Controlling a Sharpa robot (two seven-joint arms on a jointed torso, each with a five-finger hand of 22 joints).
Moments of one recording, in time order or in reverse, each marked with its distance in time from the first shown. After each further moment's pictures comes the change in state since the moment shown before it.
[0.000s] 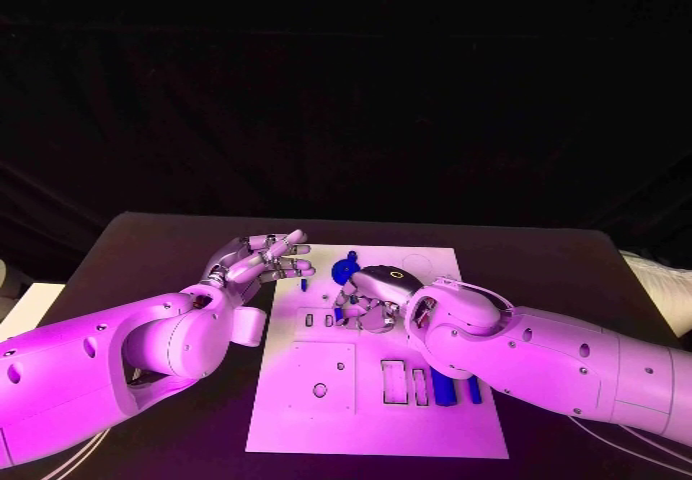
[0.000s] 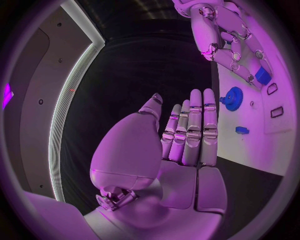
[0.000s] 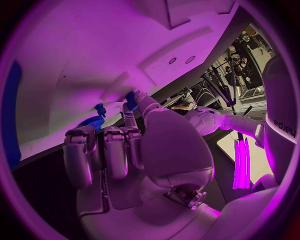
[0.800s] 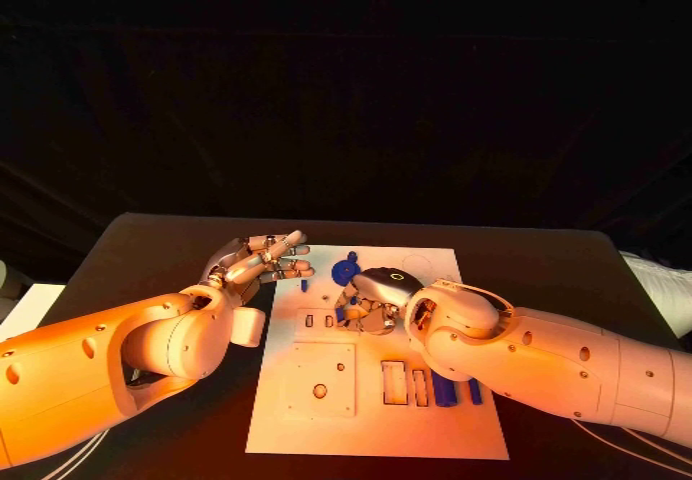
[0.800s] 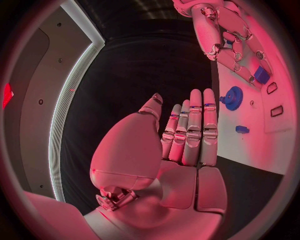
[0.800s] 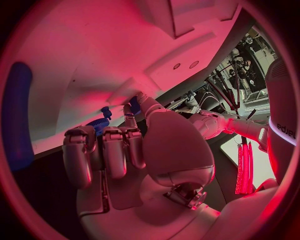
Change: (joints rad) left arm 0.000 -0.004 0.000 0.001 0.001 0.001 0.000; left_hand 0.000 0.000 0.003 -0.003 0.000 0.000 0.000 0.000 0.000 0.000 0.000 -0.004 0.000 0.000 0.000 0.000 0.001 0.000 0.000 0.000 0.000 -0.001; right arm 0.000 0.001 -0.002 0.006 -0.031 0.021 -0.055; right_hand -0.068 -0.067 -0.032 0.021 -0.024 -0.092 0.030 -0.020 -0.023 0.003 0.038 -0.022 0.000 -0.002 0.031 -0.004 0.001 0.000 0.004 0.022 0.000 0.000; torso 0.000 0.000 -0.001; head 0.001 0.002
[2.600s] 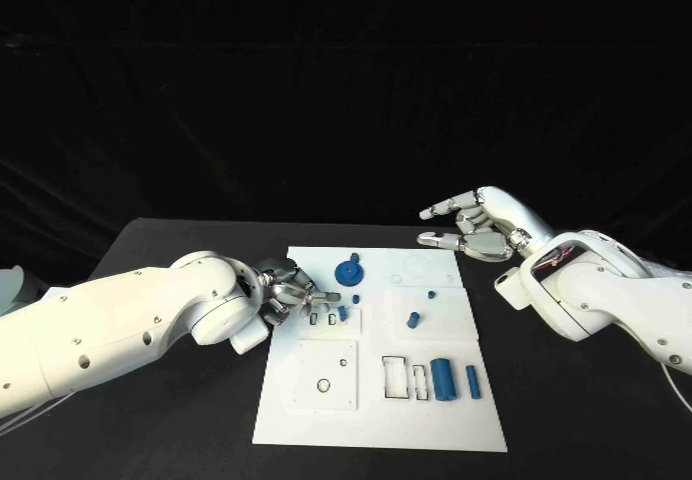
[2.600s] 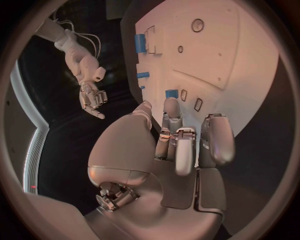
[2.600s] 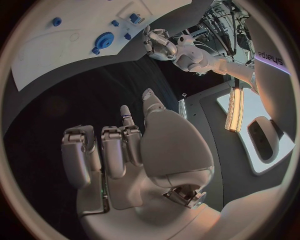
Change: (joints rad) left arm 0.081 0.123 0.002 -0.124 -0.830 0.314 -0.876; left_hand -0.177 0.001 -0.043 0.135 -0.004 0.003 -0.125 0.359 0.216 0.082 -0.136 0.810 0.713 0.232 -0.132 1.386 1.090 -0.093 0.350 -0.140 1.107 1.135; right arm 0.127 -0.372 0.020 0.149 0.563 -0.265 0.356; right_hand 0.043 0.019 -0.187 0.080 -0.032 -0.037 0.005 0.000 0.005 -0.001 0.006 -0.073 0.001 0.003 0.003 -0.029 -0.001 0.000 0.000 0.007 -0.019 0.000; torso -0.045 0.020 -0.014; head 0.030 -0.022
